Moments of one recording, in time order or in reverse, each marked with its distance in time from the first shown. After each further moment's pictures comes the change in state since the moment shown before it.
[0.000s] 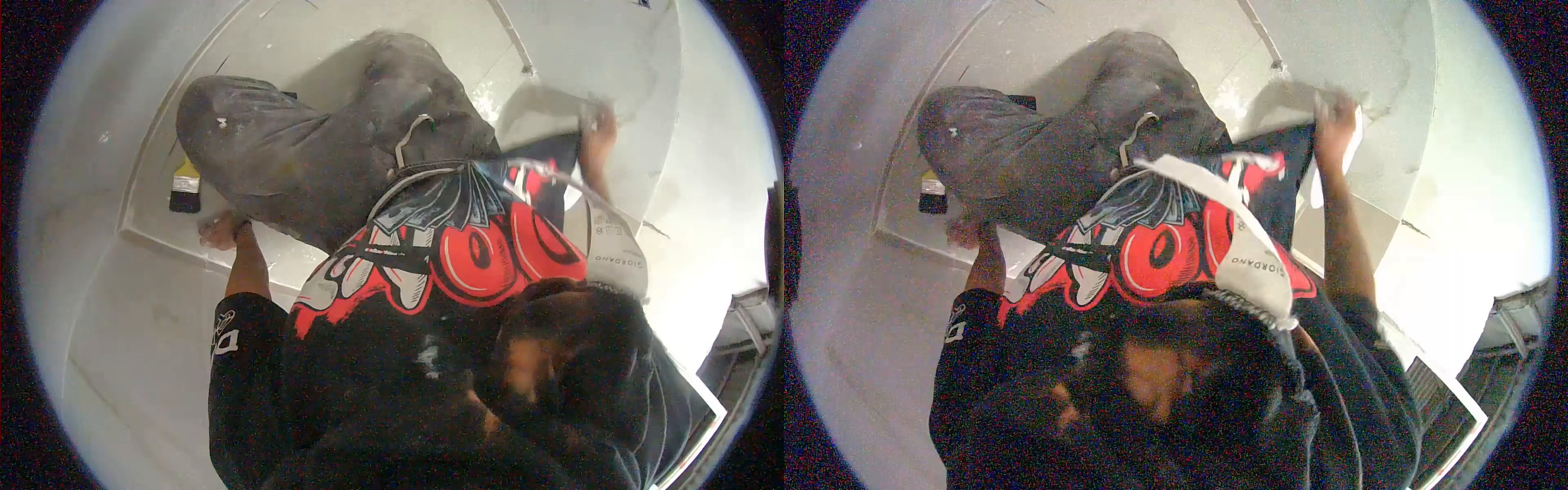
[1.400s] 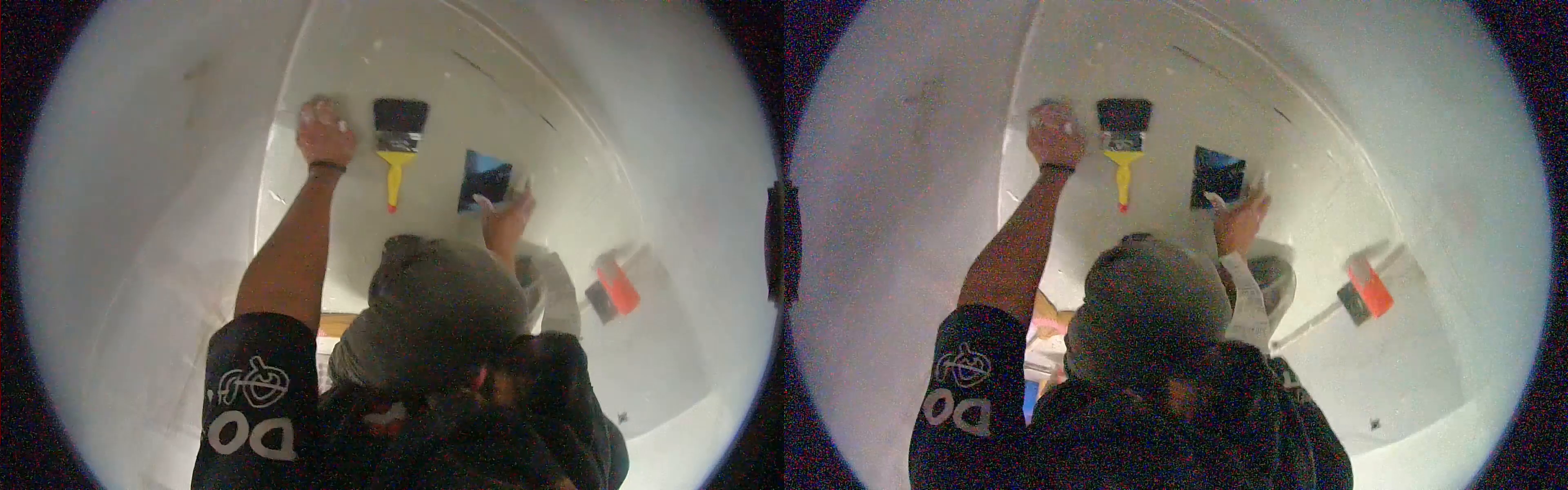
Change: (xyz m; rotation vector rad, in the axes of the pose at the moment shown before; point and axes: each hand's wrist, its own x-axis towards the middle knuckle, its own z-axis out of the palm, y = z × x) left_hand 0.015 0.024 0.056 -0.046 0.007 0.214; right_hand -0.058 -0.320 0.431 0.147 -0.664 -0.895
